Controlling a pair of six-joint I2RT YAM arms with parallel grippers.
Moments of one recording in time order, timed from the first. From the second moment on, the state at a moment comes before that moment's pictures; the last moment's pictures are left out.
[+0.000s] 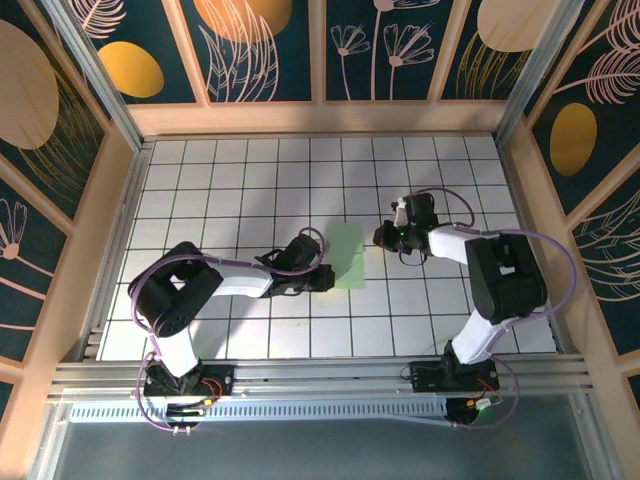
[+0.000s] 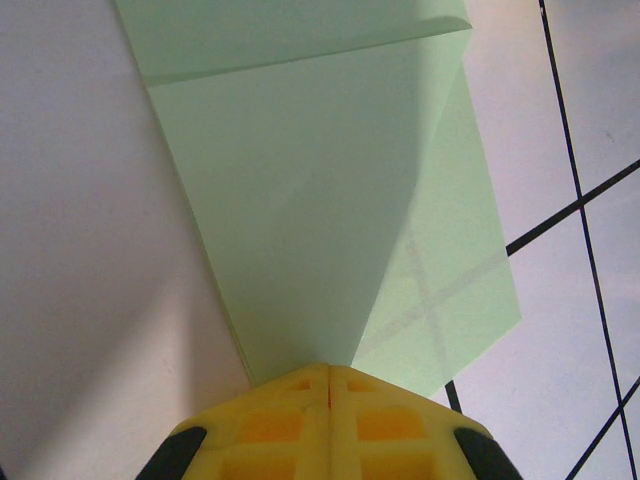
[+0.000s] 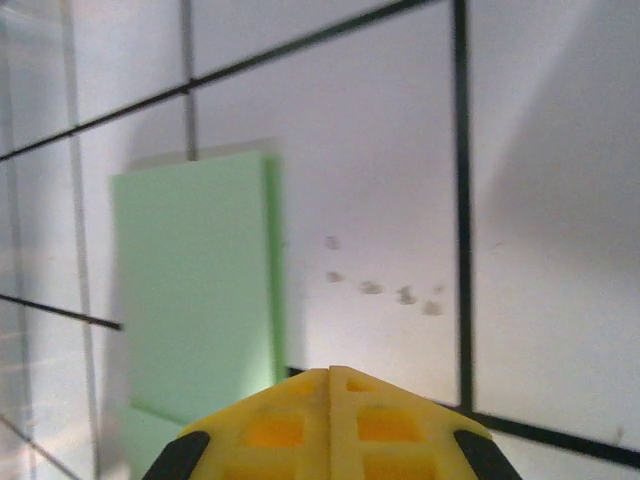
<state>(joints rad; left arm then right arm) -0.84 1.79 0.78 0.15 0.23 -0.73 0.27 1.67 0.79 -0.05 -0.45 0.50</state>
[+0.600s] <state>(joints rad) -0.84 1.79 0.79 0.14 0.23 -0.73 0.43 1.72 0.72 0.04 -0.55 0.62</state>
